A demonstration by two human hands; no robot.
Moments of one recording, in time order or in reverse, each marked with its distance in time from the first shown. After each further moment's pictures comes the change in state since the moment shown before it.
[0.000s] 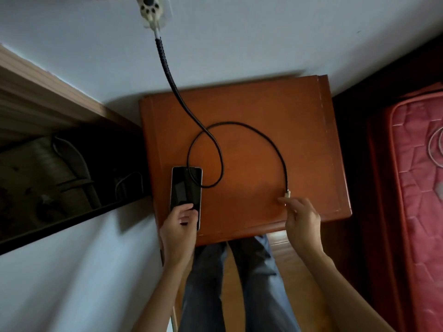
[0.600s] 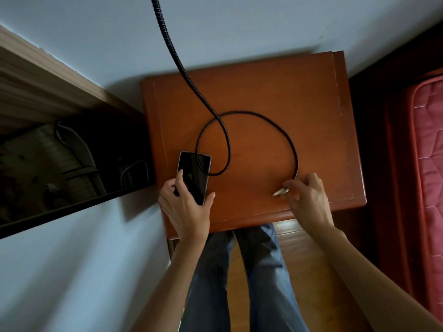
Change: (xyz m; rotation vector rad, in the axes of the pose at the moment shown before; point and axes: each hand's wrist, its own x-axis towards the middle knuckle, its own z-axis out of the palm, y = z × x) left_hand 0.012 0.010 0.022 0.498 0.259 0.229; right_hand 0.023 0.001 0.004 -0.213 -0.149 -0.110
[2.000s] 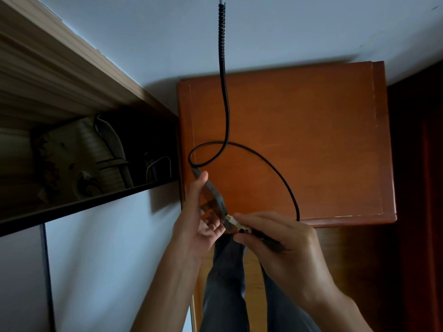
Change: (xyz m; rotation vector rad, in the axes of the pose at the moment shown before) left_hand 0.008 0.020 -0.109 -1.385 -0.562 -1.115; right_hand -0.077 -0.153 -0.052 0.696 -0.137 -0.412
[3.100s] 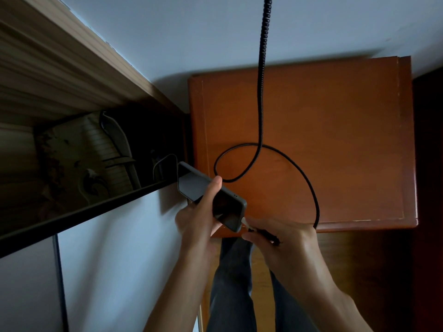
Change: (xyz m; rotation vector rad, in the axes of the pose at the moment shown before) left_hand 0.016 0.013 -0.012 0.221 0.220 0.221; right_hand 0.016 0.013 0.033 -0.245 0.011 0.095
